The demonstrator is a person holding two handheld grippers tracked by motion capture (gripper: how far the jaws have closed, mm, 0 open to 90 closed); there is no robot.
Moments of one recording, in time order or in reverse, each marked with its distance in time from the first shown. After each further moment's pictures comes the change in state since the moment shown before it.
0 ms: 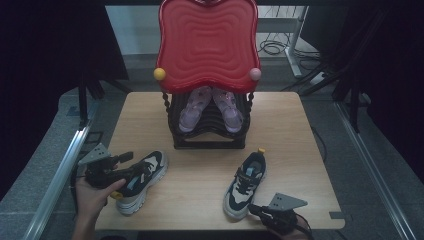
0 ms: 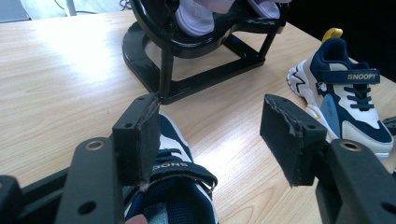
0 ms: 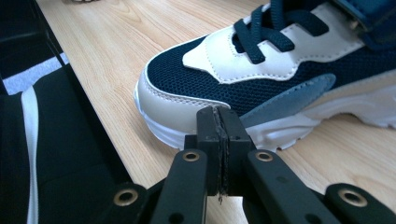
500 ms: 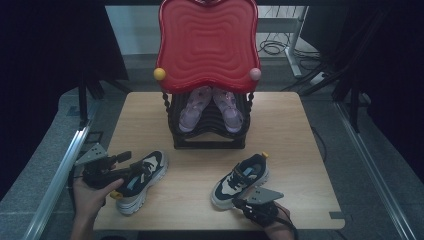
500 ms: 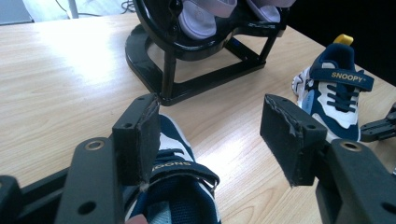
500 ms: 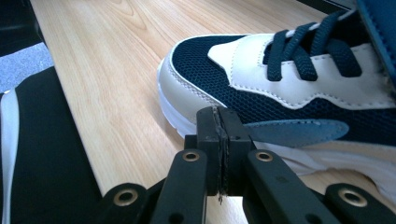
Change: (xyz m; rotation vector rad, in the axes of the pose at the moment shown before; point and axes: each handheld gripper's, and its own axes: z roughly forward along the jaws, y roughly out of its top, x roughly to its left) left arm 0.003 0.000 -0.005 -0.014 0.007 -0.008; right arm 0.013 0.030 0.040 0.034 -0.003 -0.079
